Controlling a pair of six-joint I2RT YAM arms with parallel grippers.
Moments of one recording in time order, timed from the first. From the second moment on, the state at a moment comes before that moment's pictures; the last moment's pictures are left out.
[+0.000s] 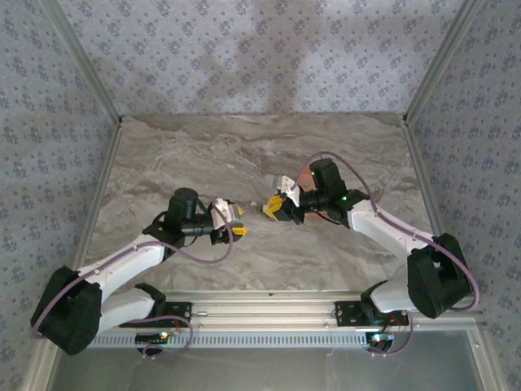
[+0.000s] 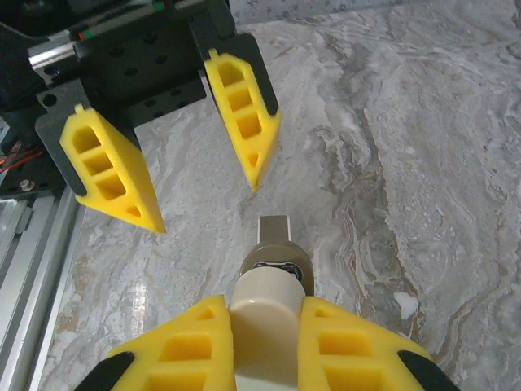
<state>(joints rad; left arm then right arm) -0.55 1.12 0.49 0.11 0.66 0.49 0.52 1.36 0.86 -0.17 -0.82 -0.52</state>
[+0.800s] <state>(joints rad) -0.62 1.27 0.60 0.22 0.65 0.46 0.54 1.40 0.92 -0.30 -0.88 -0.71</state>
